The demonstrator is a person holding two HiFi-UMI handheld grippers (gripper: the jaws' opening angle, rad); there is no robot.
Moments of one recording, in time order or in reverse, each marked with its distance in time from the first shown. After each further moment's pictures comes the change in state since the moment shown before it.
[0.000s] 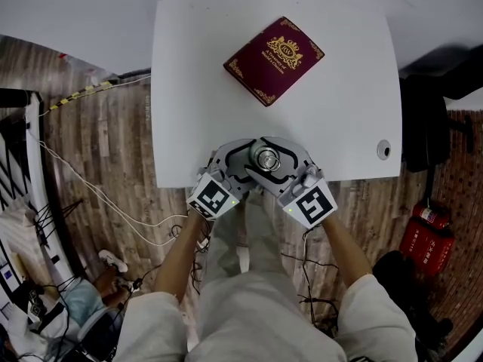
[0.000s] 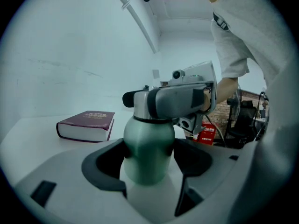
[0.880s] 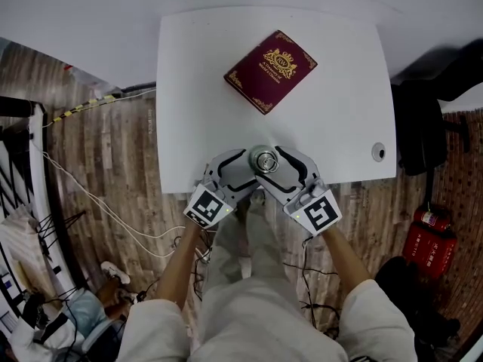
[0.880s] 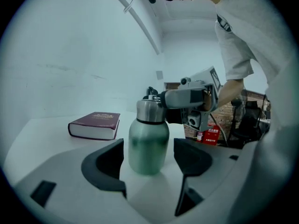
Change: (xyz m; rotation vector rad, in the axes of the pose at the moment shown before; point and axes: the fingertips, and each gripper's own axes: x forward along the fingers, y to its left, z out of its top) left arm -0.026 0.000 0.000 -0.021 -0.005 0.057; right arm -0.030 -0.006 0.008 0.132 -0.090 -0.149
